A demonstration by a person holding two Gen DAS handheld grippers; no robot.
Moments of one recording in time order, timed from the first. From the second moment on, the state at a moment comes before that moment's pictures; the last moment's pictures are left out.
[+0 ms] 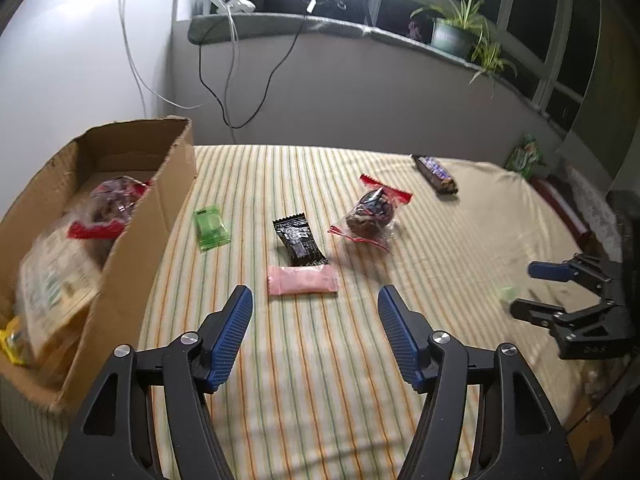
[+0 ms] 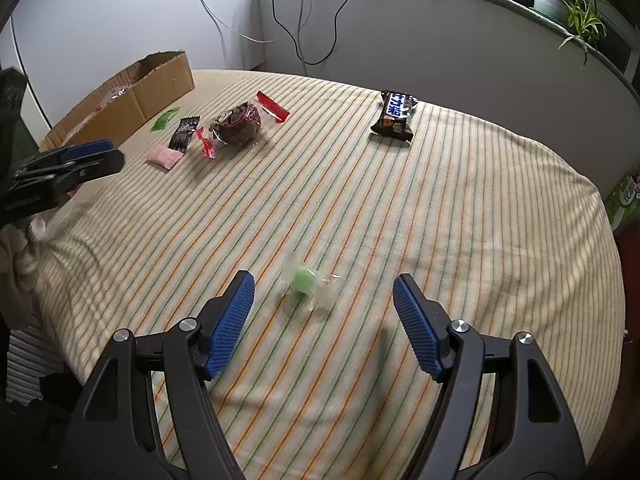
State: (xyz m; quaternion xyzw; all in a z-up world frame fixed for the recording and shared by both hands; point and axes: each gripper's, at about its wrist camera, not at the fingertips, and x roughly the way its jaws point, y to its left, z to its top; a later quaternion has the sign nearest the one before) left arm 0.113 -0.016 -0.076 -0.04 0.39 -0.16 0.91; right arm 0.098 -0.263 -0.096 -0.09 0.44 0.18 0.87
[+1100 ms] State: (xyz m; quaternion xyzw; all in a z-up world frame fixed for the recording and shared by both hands) left arm 0.146 -0.032 -0.099 0.00 0.42 -0.15 0.90; right arm 0.095 -0.250 -0.107 -0.11 0.44 0.17 0.87
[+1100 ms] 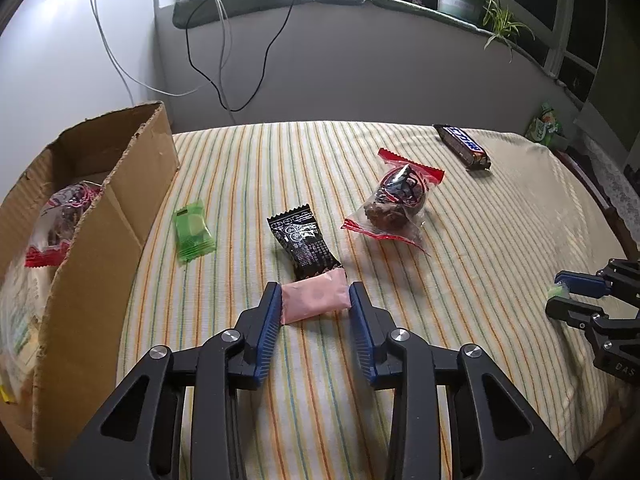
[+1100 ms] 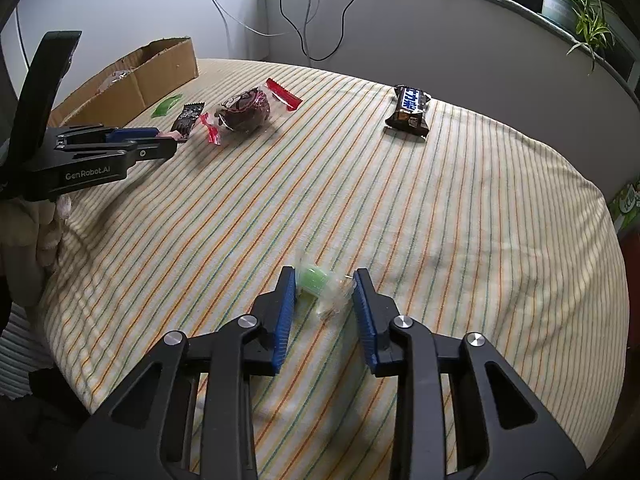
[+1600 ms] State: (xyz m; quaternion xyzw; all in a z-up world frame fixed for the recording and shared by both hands) left arm 0.123 -0.019 -0.072 -0.02 0.38 -0.15 0.91; right arm 0.091 -0.246 -0.084 -0.10 0.42 0.18 0.88
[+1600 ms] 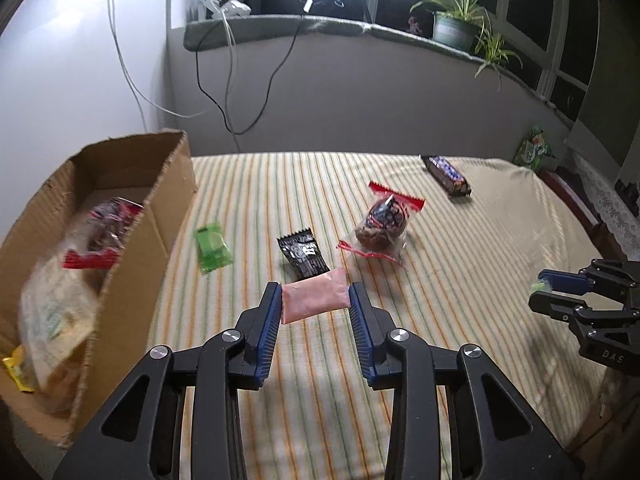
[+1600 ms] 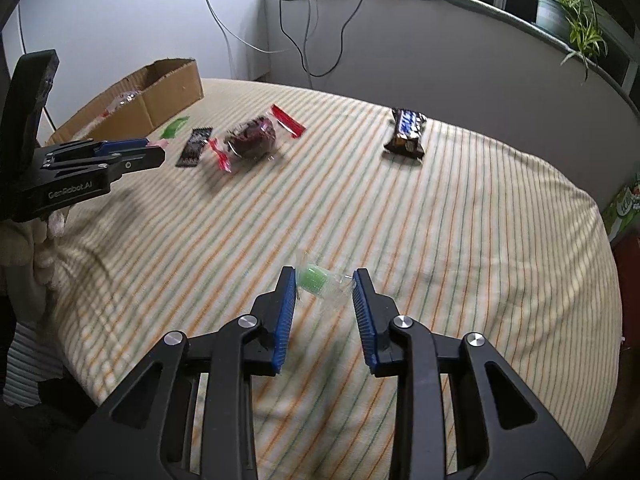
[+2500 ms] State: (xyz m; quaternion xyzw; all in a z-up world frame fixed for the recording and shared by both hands) left arm 0.095 0.102 -0.039 -0.07 0.32 -0.06 0.94; right arm 0.150 -0.091 -0.012 -0.14 0.35 0.29 0.88
